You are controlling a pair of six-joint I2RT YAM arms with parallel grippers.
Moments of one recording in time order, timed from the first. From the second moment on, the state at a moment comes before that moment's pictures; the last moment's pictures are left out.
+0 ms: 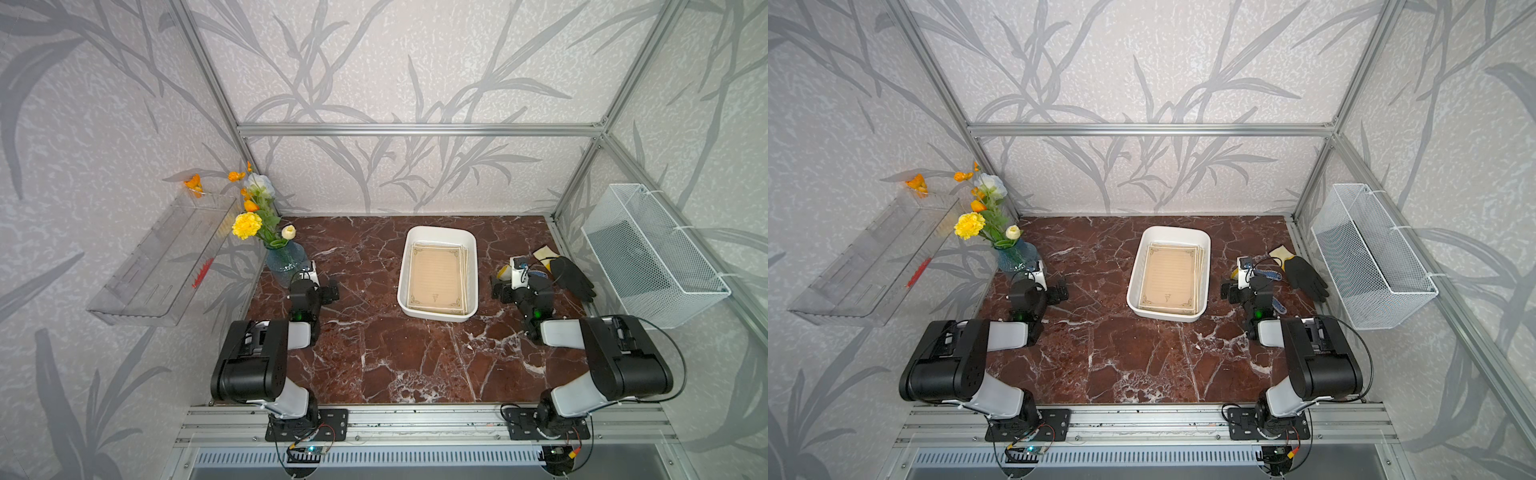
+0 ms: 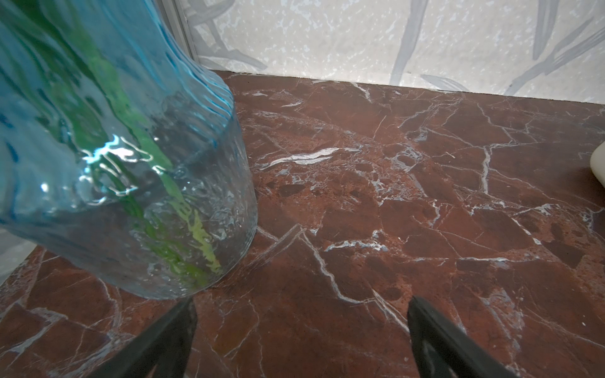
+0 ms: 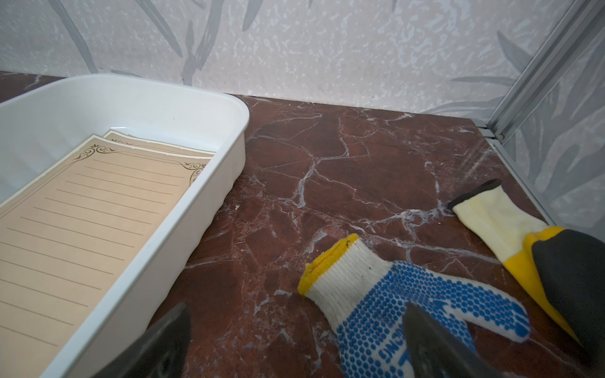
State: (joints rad) left arm 0.06 1.53 0.39 0.74 -0.07 -0.05; right arm 0.06 1.55 0.41 0.78 -0.05 -0.05
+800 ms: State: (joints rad) left arm -0.09 1.20 0.54 0.33 -0.19 -0.07; right arm 0.07 1.14 0.54 0.30 0.05 0.07
